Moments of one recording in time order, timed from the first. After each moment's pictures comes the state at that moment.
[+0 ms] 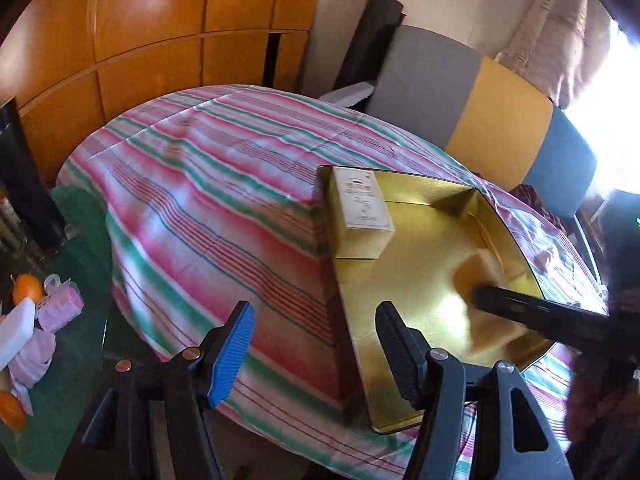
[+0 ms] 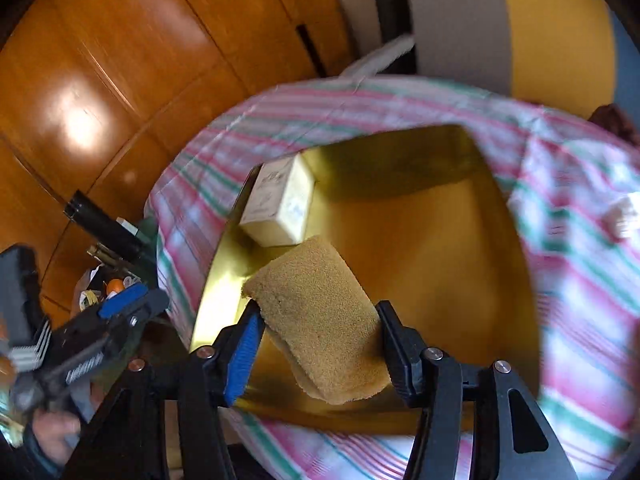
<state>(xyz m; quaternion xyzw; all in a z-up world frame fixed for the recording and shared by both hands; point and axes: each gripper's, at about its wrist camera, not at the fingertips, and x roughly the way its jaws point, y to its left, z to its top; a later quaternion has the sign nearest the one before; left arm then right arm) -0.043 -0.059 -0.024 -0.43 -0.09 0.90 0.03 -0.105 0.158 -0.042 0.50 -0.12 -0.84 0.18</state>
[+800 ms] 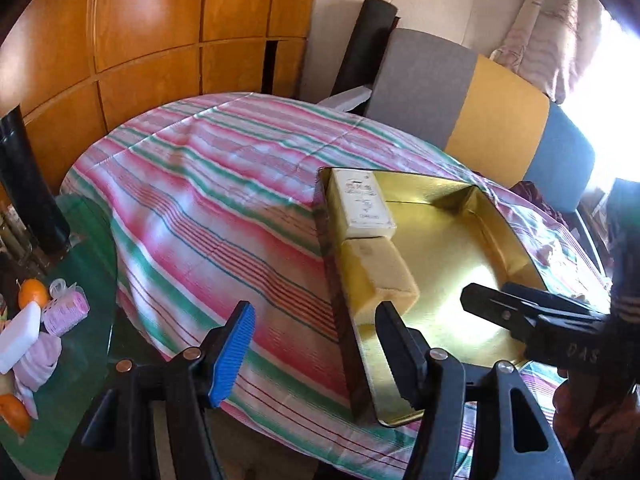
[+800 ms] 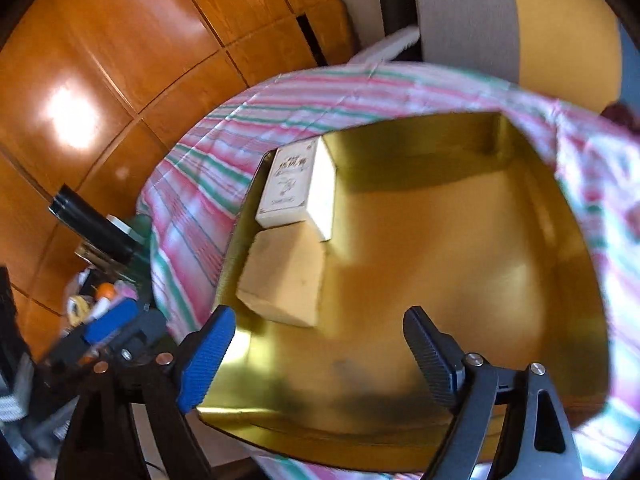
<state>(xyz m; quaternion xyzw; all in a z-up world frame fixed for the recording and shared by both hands) -0.034 -0.053 -0.020 -0.42 -0.07 0.90 0.04 -0.093 0.138 -0.043 0.46 -0.08 -0.87 0.15</state>
